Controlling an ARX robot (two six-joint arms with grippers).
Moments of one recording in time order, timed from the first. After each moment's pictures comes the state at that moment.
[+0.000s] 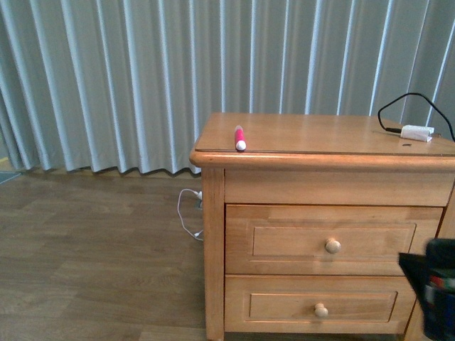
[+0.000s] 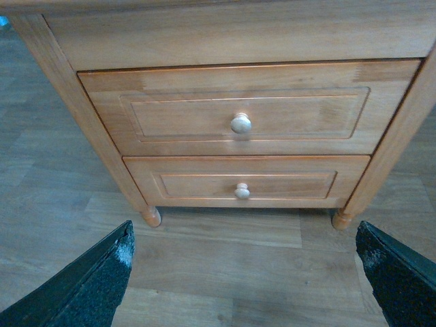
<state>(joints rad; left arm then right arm) 0.00 0.00 0.02 0.00 0.00 0.00 0.25 1.34 0.41 0.60 0.14 0.13</state>
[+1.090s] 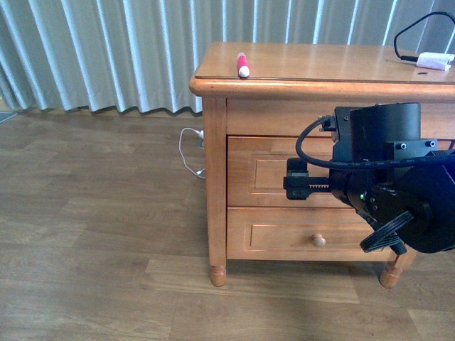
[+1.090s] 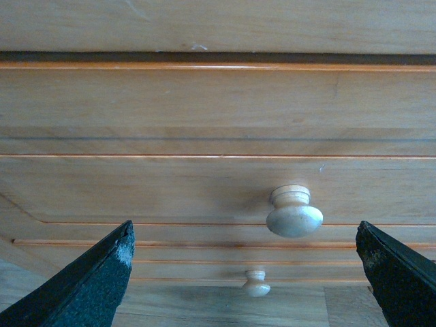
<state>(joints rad) 0.00 0.00 0.02 0.00 0.00 0.00 0.24 2.29 1.21 0.68 0.20 0.09</state>
